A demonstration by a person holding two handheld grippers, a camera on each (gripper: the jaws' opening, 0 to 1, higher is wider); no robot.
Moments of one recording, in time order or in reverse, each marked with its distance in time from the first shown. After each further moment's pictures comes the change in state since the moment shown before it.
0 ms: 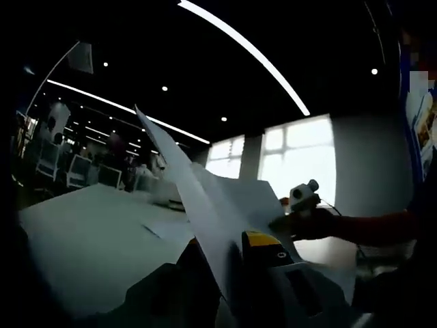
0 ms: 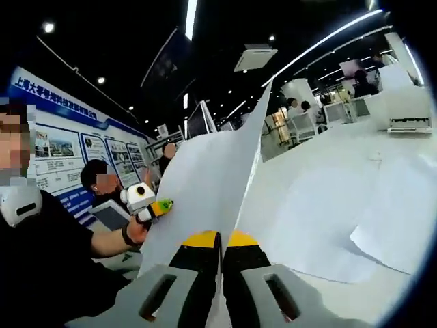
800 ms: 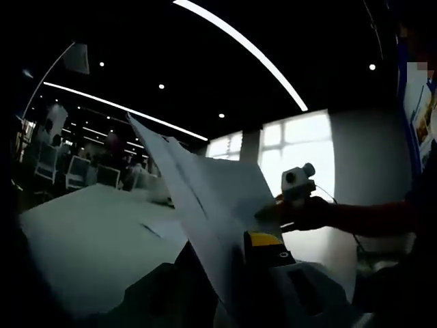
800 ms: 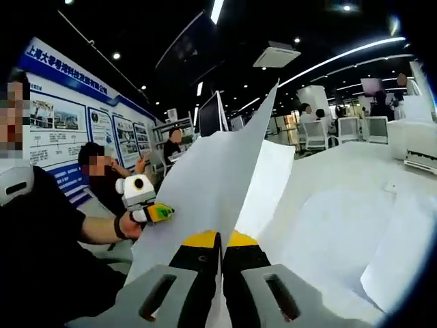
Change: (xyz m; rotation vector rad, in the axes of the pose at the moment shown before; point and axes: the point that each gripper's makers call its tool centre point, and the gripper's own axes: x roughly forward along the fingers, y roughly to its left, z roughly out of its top) left arm 0.002 -0.002 -0.005 0.018 0.024 -0.009; right arm 0.035 0.012 0.021 -0.133 0.027 0.044
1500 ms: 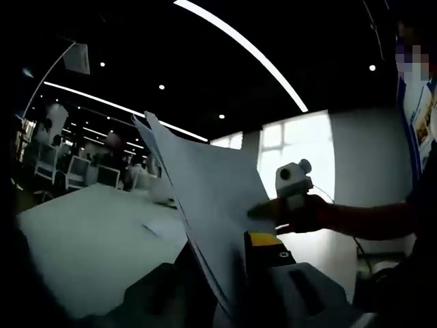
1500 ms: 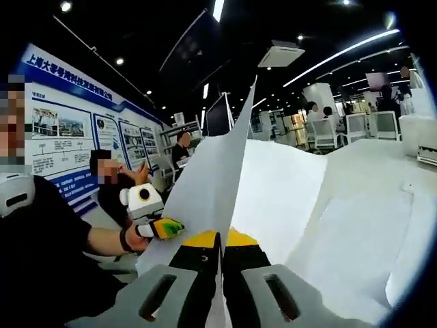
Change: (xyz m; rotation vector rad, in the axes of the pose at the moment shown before) left arm 0.000 0.000 0.001 -0.003 -0.007 -0.001; right arm 0.030 0.016 0.003 0.048 -0.023 0.045
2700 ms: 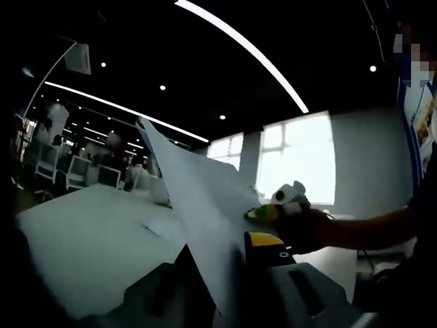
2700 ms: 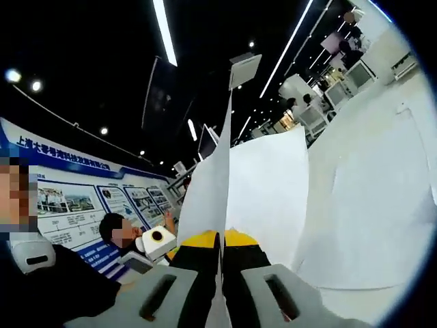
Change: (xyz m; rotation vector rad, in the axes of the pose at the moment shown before) left arm -0.001 0.001 0.001 -0.004 -0.004 0.005; right arm 0.005 0.006 0.000 0.376 -0.241 0.073
